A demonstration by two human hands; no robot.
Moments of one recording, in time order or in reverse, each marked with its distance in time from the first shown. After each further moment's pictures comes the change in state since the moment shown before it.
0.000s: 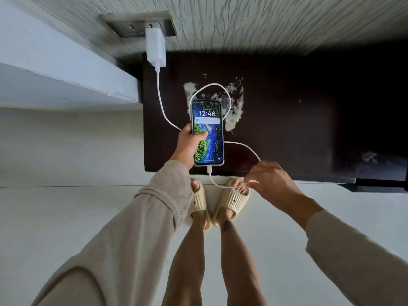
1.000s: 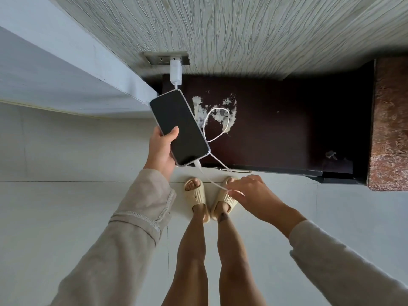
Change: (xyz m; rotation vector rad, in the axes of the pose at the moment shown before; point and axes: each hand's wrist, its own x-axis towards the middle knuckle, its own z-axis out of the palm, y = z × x) left_hand -0.159 0.057 -0.064 -0.398 -0.018 0.174; right_hand -0.088 -0.102 -0.062 0.159 -0.116 0.023
